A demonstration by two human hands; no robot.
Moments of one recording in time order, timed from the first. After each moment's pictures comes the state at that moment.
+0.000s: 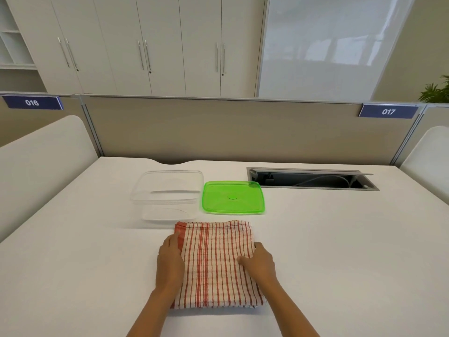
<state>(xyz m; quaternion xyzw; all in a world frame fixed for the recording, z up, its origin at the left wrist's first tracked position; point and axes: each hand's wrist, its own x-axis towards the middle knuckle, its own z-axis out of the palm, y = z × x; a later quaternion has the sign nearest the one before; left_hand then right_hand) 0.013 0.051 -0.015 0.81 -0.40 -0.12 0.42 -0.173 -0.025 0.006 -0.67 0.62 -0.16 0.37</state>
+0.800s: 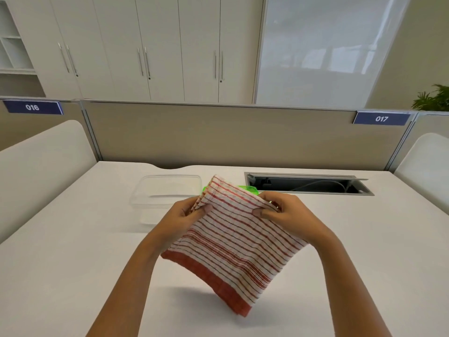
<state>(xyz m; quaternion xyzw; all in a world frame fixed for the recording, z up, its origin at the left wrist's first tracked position) 0.005 0.045 0.137 0.55 -0.55 -0.37 0.50 -0.230 -0.052 0.160 -0.85 0.35 -0.23 0.31</state>
